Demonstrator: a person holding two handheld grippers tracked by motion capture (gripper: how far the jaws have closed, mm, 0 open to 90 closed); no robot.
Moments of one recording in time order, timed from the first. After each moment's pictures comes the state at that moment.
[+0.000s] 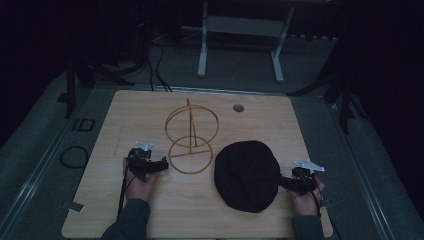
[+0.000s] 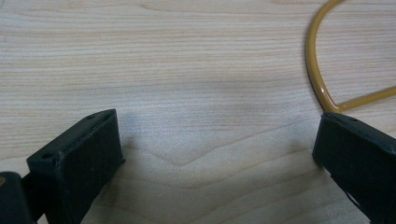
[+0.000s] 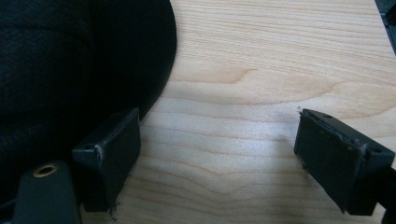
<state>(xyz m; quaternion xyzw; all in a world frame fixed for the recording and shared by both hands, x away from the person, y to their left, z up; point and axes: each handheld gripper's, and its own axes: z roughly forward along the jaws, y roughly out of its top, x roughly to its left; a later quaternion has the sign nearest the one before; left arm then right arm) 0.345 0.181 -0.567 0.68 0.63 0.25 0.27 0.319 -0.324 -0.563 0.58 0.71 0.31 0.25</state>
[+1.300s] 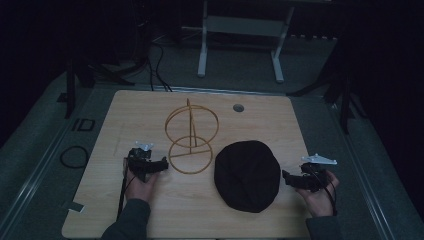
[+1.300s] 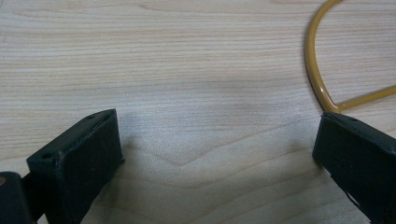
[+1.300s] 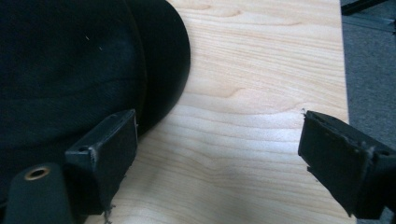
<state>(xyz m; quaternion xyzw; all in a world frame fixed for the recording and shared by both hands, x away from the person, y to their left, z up) 0.345 0.181 -0.567 0.68 0.63 0.25 0.27 0.306 -0.330 -0.505 0.55 0.75 0.29 0.23</state>
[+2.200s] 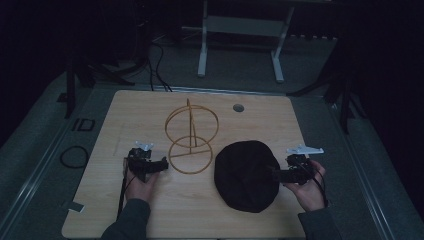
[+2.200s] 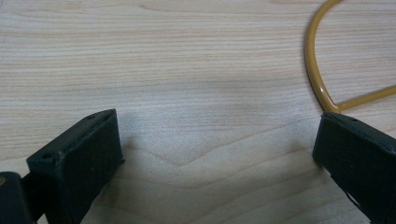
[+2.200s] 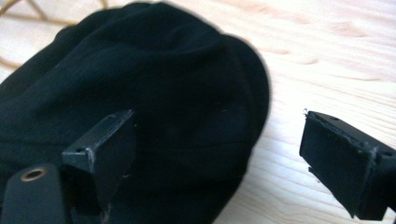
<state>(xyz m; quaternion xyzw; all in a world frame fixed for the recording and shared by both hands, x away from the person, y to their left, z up) 0.345 0.181 -0.567 0.68 0.63 0.25 0.27 0.313 -0.282 -0.471 0.49 0.79 0.32 0.18</state>
